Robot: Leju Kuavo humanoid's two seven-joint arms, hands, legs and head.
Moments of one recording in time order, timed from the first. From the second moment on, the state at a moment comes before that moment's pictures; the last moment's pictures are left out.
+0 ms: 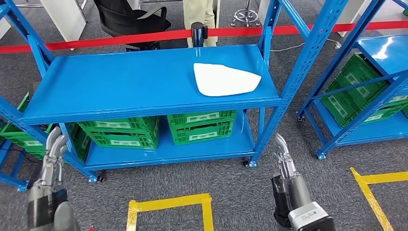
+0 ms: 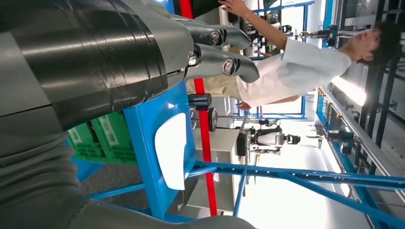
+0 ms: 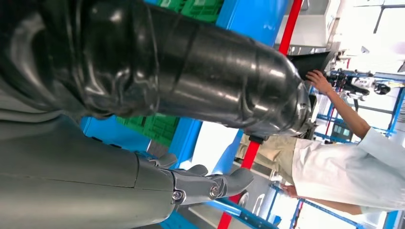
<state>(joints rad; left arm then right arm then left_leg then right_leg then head) 0.10 0.27 -0.79 -2.32 -0.28 0.65 -0.10 0.06 -0.33 0.78 -2.39 0.47 -0.64 0.18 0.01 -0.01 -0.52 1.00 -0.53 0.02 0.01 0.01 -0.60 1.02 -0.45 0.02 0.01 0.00</state>
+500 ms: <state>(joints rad) 0.04 0.24 -0.82 -2.27 -0.23 0.61 -0.12 -0.01 -0.28 0.81 -2.34 0.36 -0.55 0.12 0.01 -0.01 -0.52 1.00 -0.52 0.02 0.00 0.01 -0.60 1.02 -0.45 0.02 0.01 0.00</state>
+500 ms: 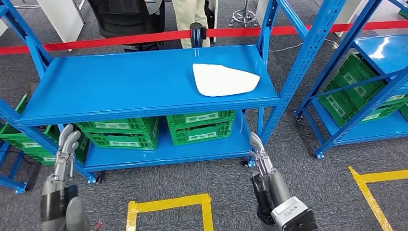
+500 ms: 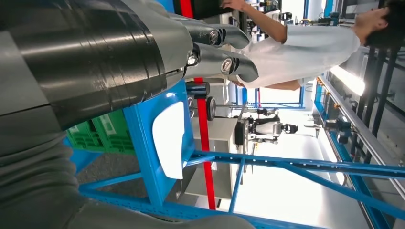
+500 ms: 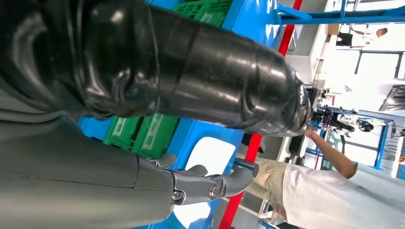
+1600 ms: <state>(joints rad) -0.09 0.15 -0.87 -2.11 -0.43 0.60 -0.24 -0.12 -0.20 0.85 -2.22 0.57 -0.59 0.08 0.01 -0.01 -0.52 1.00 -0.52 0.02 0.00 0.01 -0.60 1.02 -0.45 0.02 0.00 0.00</state>
